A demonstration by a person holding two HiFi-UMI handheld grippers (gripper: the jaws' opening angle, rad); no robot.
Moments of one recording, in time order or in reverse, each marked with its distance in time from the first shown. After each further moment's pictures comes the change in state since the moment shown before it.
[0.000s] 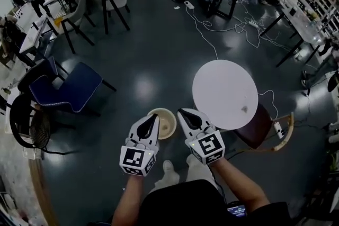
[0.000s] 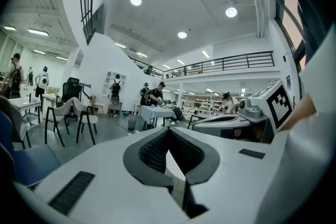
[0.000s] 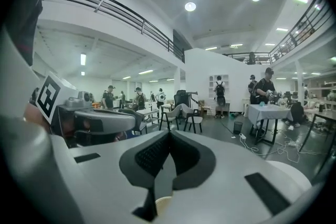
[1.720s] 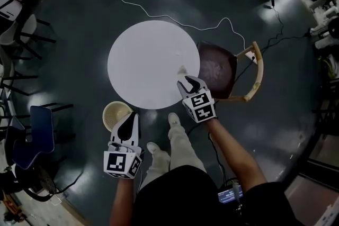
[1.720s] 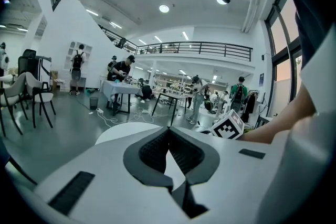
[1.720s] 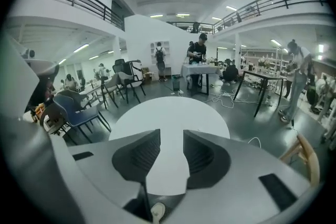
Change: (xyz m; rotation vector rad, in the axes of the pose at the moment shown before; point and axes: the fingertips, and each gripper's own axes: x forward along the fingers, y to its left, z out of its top) left arm 0.240 -0.290 -0.112 0.002 0.248 -0.325; right arm -0.240 -0.411 -0.291 0.309 0.358 -0.539
